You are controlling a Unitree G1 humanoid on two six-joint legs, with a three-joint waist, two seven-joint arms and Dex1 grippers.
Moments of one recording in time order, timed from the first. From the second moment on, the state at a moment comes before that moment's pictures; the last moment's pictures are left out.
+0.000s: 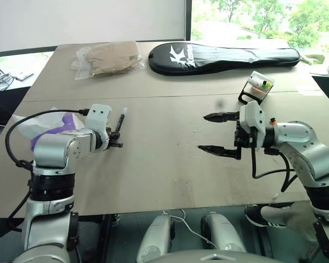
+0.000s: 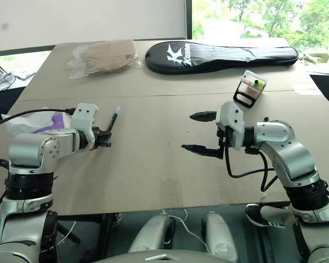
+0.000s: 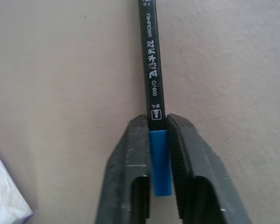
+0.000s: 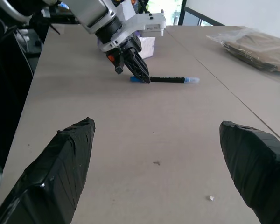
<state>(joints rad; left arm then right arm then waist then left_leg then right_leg) -0.51 0.68 0.12 -0.11 -0.38 1.31 -0.25 -0.46 -0.59 0.13 -0.30 0.52 0.48 1.00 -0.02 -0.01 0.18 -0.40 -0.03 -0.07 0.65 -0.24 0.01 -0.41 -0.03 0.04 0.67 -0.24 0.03</state>
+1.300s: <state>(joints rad) -0.15 0.69 0.15 -0.54 -0.41 0.41 -0.69 -0.71 -0.19 -0.06 -0.08 0.86 1.15 0.47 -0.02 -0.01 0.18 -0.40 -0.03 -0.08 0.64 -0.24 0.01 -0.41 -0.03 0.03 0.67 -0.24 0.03</state>
